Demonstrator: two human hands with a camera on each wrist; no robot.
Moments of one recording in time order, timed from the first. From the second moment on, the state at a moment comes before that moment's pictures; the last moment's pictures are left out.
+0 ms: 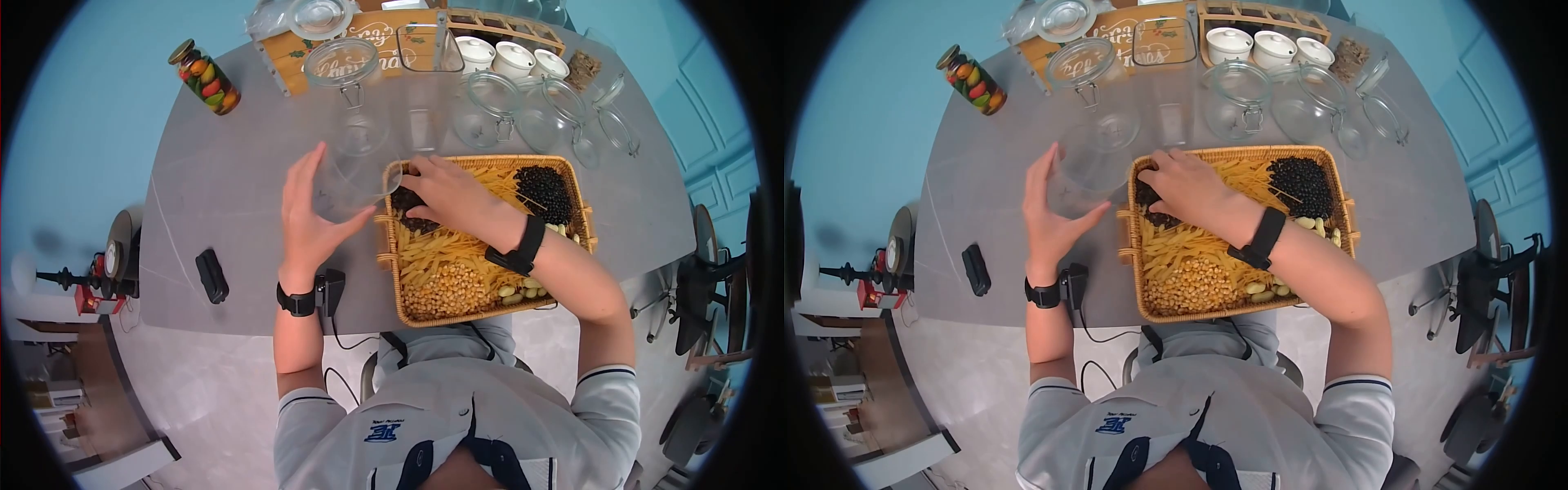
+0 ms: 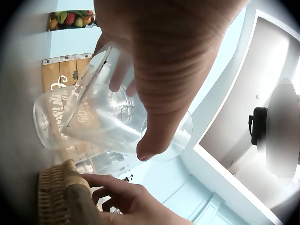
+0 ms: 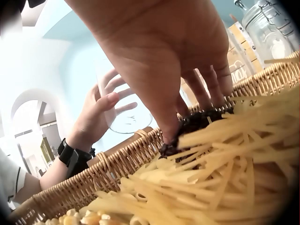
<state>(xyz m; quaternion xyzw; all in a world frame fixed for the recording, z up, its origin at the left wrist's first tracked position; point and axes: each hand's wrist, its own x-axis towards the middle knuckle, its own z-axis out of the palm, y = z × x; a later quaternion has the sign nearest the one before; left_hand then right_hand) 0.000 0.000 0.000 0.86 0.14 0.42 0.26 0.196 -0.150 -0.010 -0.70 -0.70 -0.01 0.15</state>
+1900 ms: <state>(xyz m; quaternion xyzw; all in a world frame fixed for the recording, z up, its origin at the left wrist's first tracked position) -0.004 0.008 -0.020 0.87 0.15 0.38 0.27 0.203 -0.147 0.002 -0.72 -0.65 0.14 0.18</state>
